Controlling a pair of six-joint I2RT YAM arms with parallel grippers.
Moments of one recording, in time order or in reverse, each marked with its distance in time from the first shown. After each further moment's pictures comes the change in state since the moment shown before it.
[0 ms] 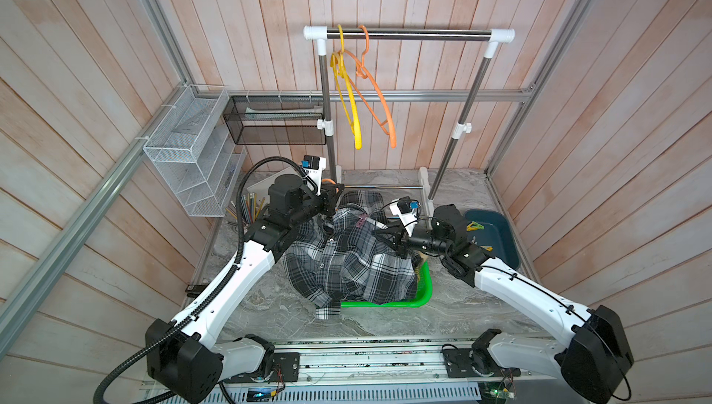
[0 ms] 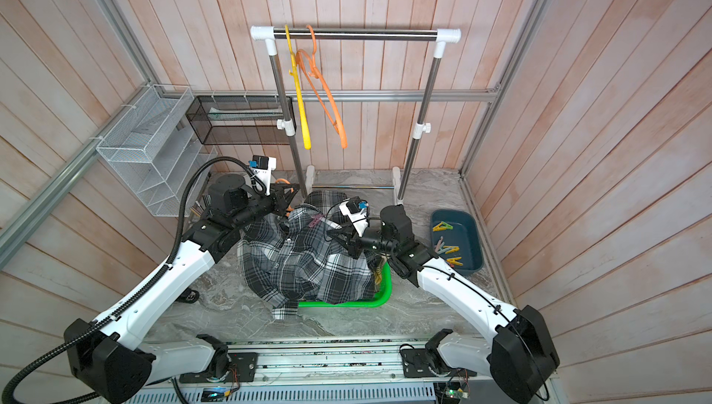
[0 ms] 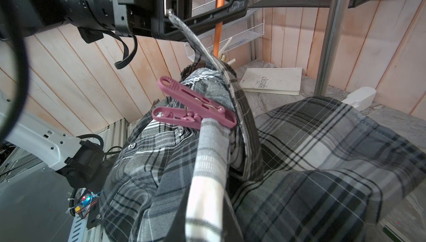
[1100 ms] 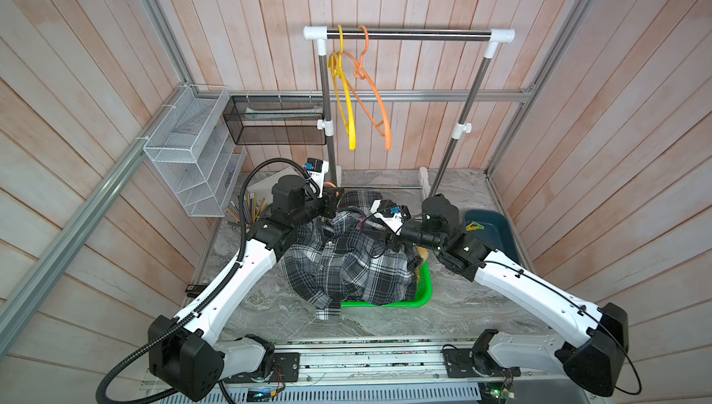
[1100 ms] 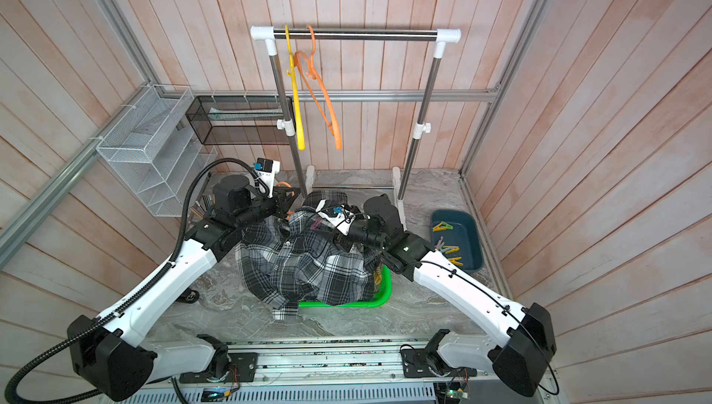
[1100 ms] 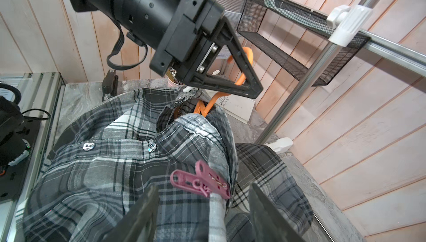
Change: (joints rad) left arm 0.000 0.017 0.000 -0.045 -0.008 0.045; right arm 0.156 0.037 0.236 -0.258 0.314 -0.477
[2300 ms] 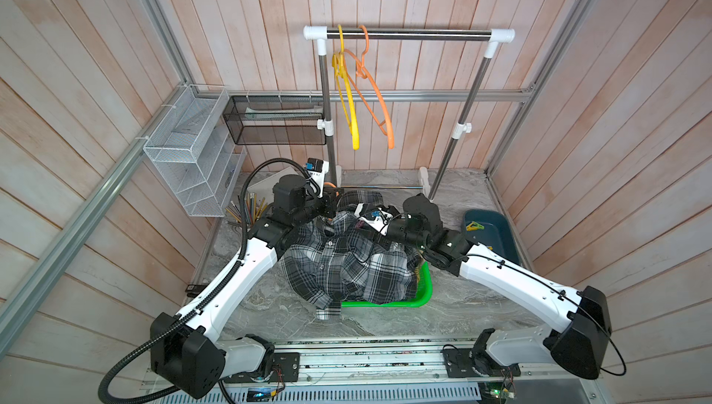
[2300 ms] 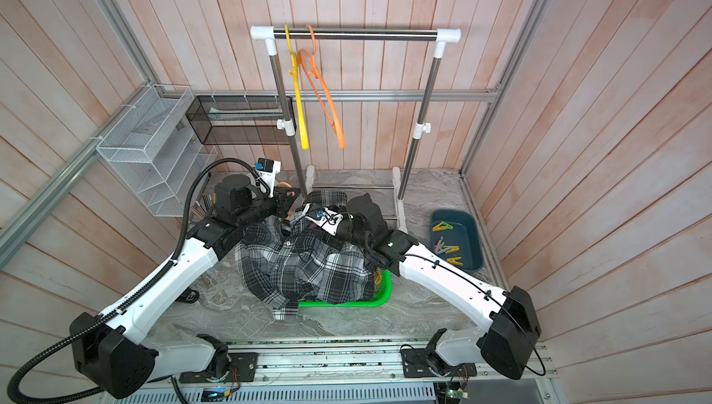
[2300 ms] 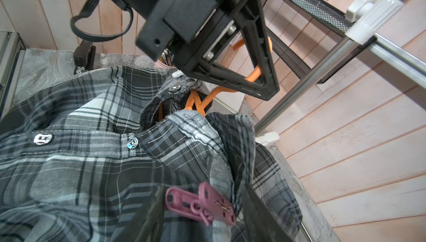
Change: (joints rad) left arm 0.004 0.012 0.000 -0.001 0.000 0.000; right arm 0.056 0.100 0.059 0.000 0.151 -0.109
